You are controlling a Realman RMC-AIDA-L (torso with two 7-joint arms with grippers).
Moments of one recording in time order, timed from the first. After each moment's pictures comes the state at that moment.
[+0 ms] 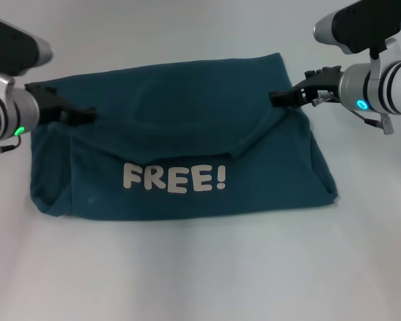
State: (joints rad) left arm -0.66 -2.16 1.02 0.92 2.65 0.59 -2.21; right arm 0.81 2.09 -1.20 -0.77 -2.45 -0.57 2.33
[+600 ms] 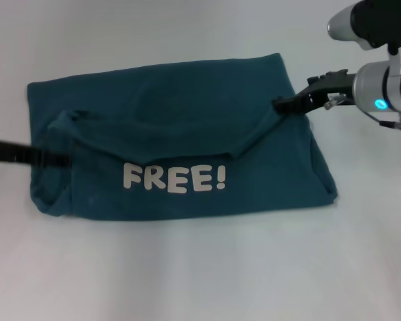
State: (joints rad) left arm -0.54 -2.13 0.90 1.28 2.65 1.26 -2.50; right arm 0.73 2.09 -1.19 -0.98 -2.49 -0.80 2.37
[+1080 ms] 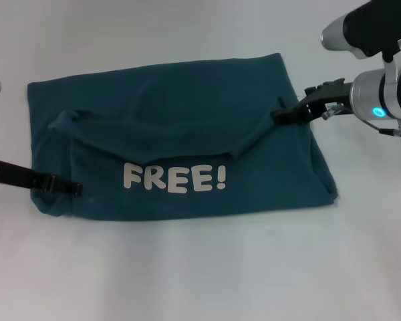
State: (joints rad) left arm -0.61 -2.08 0.89 1.06 2.67 1.26 -2.49; right arm 0.72 2.10 -1.22 -1.00 -2.53 -0.85 2.39
